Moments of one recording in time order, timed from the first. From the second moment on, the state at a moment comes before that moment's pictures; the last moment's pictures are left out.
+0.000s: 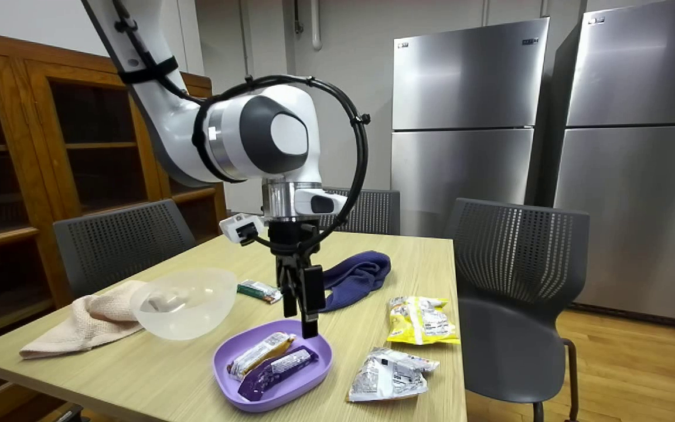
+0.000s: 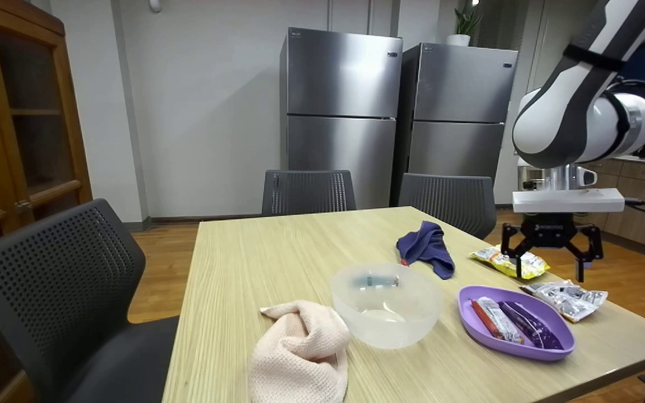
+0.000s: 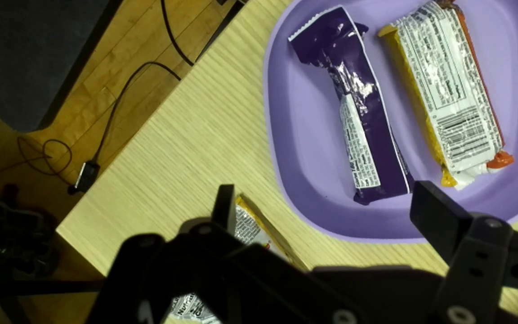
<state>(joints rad) -0.06 0.17 -0.27 -2.54 -0.16 2.54 0.62</state>
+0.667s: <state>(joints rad) -0.18 0.32 -0.32 -2.37 0.08 2.52 0.62</state>
